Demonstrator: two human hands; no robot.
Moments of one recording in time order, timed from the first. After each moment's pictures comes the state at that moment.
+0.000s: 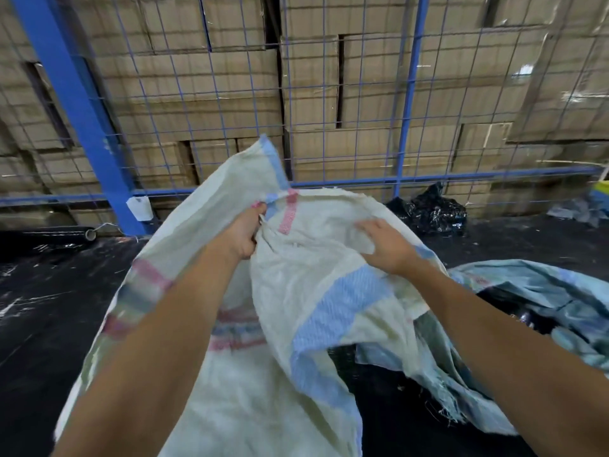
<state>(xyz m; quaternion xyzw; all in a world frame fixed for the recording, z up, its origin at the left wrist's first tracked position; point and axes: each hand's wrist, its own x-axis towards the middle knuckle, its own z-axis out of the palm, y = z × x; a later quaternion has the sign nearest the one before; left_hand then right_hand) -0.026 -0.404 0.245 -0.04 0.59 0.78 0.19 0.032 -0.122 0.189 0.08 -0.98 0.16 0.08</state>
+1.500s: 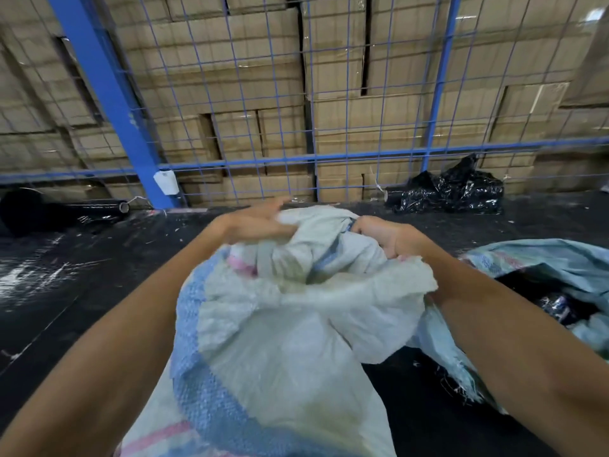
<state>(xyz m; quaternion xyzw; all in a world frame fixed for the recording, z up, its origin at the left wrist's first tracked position) 0.010 -0.437 0.245 0.21 0.94 0.22 0.13 0.025 -0.186 0.202 -0.07 -0.83 0.51 -0.20</state>
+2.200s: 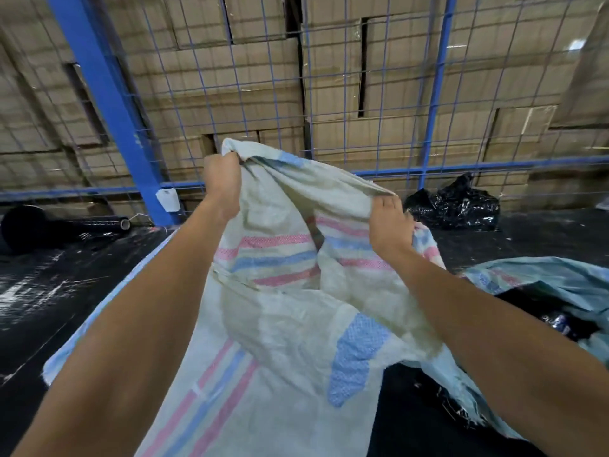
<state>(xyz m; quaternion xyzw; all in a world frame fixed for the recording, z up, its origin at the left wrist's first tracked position) -0.020 -0.434 0.321 -0.10 0.72 0.66 -0.21 0.003 -0.170 0.198 -0.12 -0.96 0.07 0.22</state>
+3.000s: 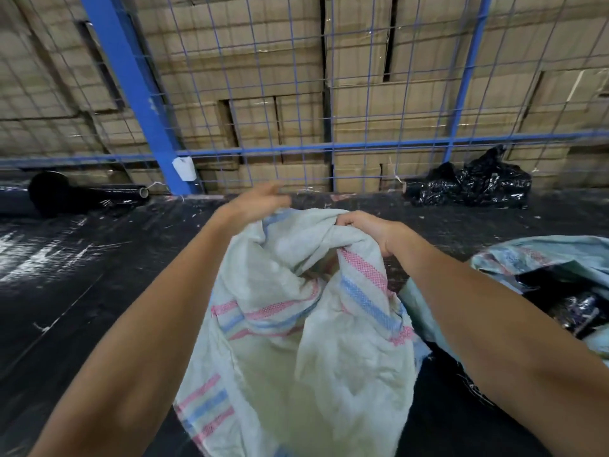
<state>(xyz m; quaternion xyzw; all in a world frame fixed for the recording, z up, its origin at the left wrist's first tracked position) 0.013 -0.463 0.241 0.09 0.95 0.29 0.07 0.018 -0.223 0.182 -0.03 -0.68 0.67 -0.31</state>
